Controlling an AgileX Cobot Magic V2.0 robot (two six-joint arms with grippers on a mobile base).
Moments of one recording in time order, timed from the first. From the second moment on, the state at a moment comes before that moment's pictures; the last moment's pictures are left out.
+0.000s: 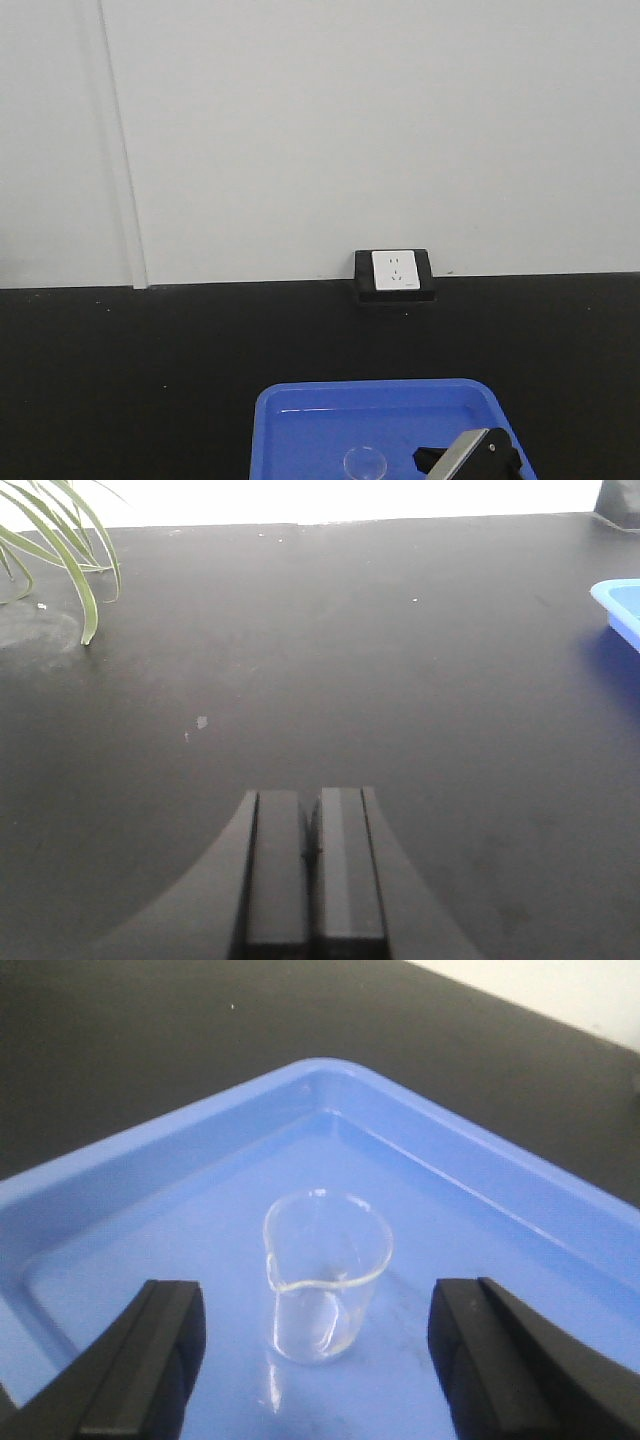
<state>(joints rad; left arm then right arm) 0.05 -0.02 0.03 -0.04 0.36 0.02 0.29 1.73 -0.51 -0.54 -0.78 0.13</state>
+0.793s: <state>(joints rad) 0.05 -0.02 0.03 -0.04 0.36 0.02 0.29 2.04 -0.83 -0.65 -0.78 0.28</state>
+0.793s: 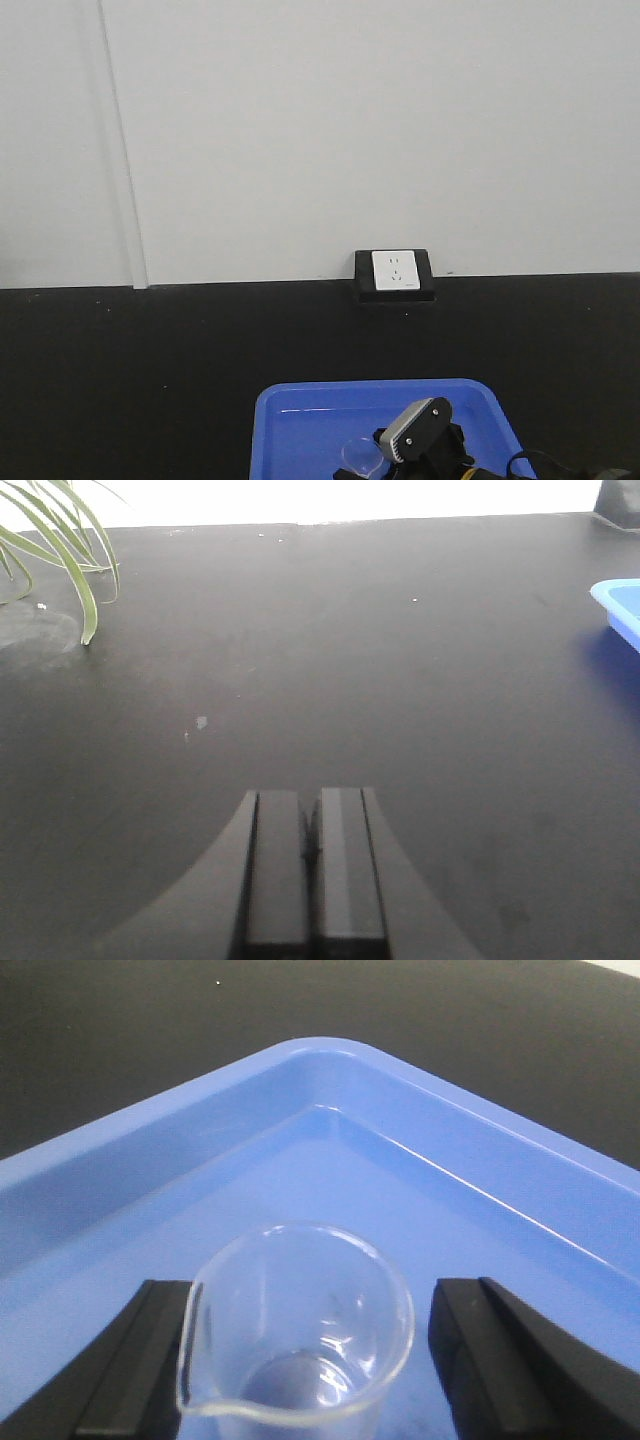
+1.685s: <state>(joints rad) 0.05 -0.02 0.03 -0.04 0.36 0.02 0.29 1.91 -0.89 -0.78 -0.76 0.47</state>
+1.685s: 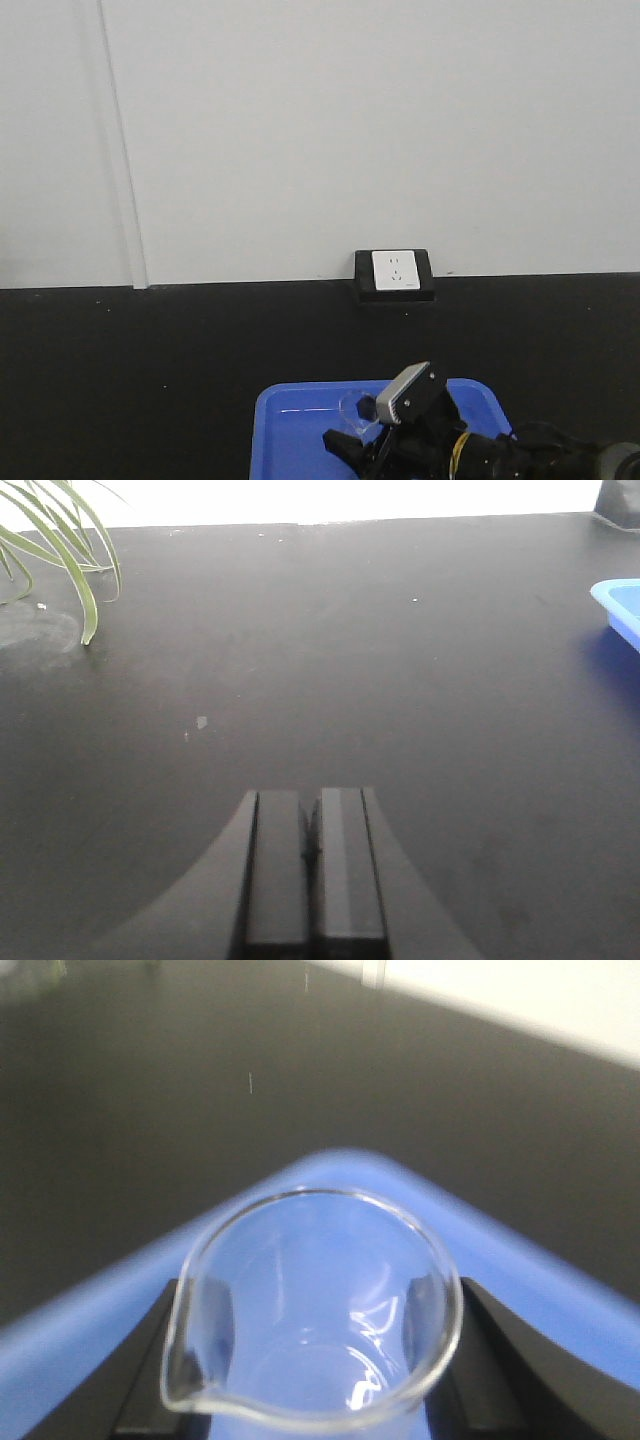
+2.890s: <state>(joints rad) 0.05 -0.02 0.03 -0.04 0.36 0.02 0.48 1.55 -1.07 -1.11 -0.53 0.90</state>
